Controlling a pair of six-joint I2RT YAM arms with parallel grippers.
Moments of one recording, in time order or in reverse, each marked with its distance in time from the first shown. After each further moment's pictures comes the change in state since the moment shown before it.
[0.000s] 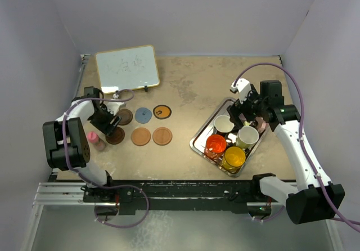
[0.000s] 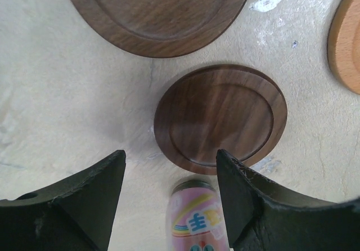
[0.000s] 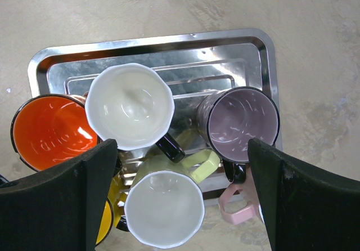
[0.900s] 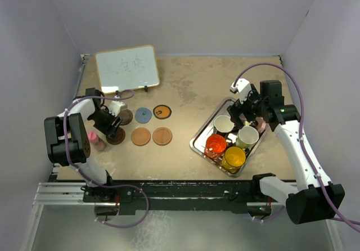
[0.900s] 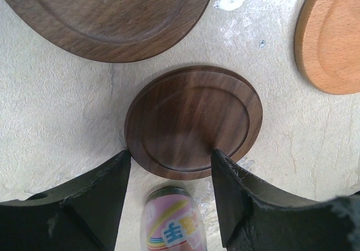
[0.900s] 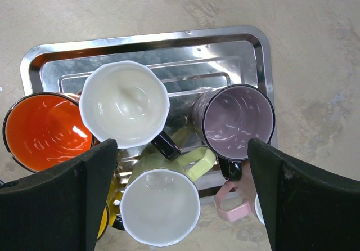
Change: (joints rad) left arm 0.006 0.079 0.023 -0.074 0.069 -0.027; right arm 0.000 0.000 0.000 0.000 0.017 -0.010
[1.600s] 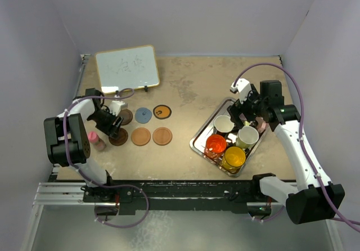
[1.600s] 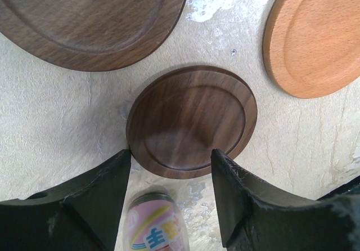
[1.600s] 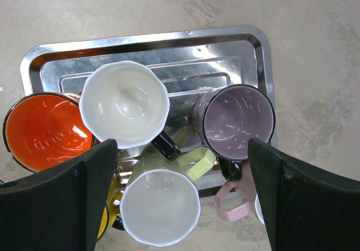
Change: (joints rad) left arm 0.002 -0.004 0.000 -0.016 0.073 -0.019; right arm 0.000 0.000 0.000 0.000 0.000 0.000
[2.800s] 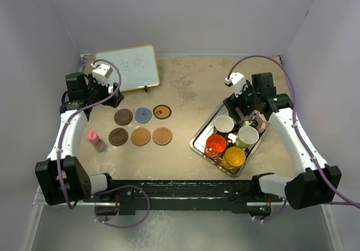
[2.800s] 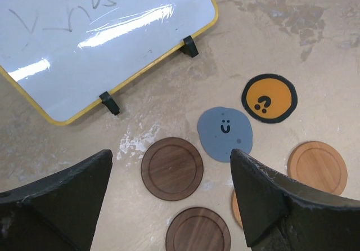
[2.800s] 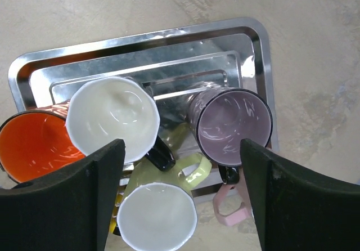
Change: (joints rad) left arm -0.006 -0.412 -0.008 0.519 0.212 -0.449; right arm 0.057 0.130 0.104 -0.032 0.100 0.064
